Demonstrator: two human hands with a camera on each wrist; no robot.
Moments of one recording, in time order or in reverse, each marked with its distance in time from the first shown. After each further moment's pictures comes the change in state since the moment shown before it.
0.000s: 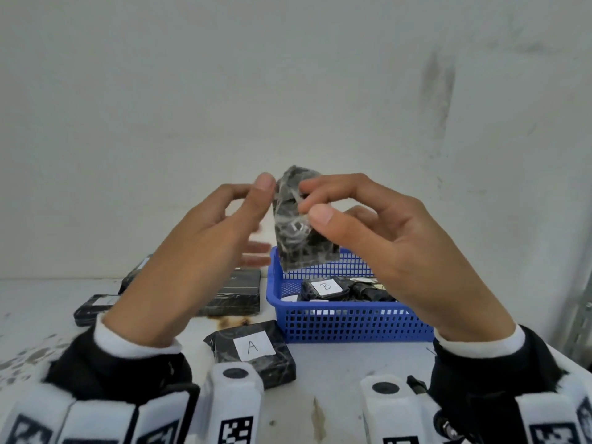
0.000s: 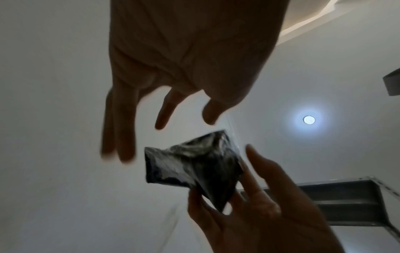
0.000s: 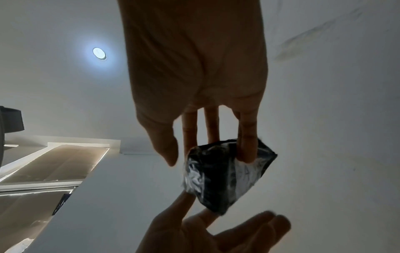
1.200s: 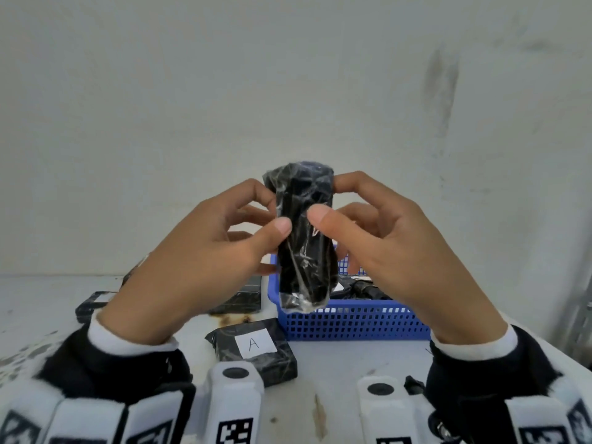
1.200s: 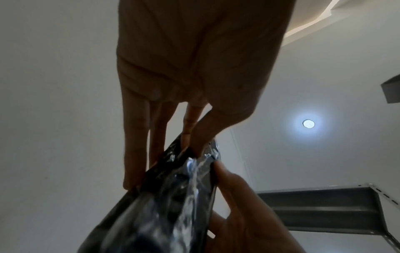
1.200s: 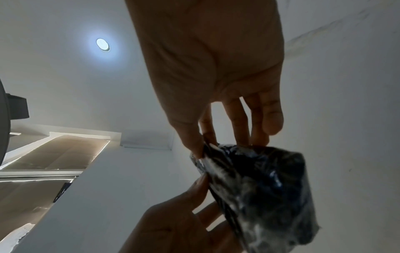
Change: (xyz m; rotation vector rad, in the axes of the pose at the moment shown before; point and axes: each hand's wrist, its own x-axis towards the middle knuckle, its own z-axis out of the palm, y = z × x) left_hand 0.001 -0.003 -0.002 0.022 -0.117 0.075; right_hand 0.004 0.002 0.004 -0.130 0.056 0.162
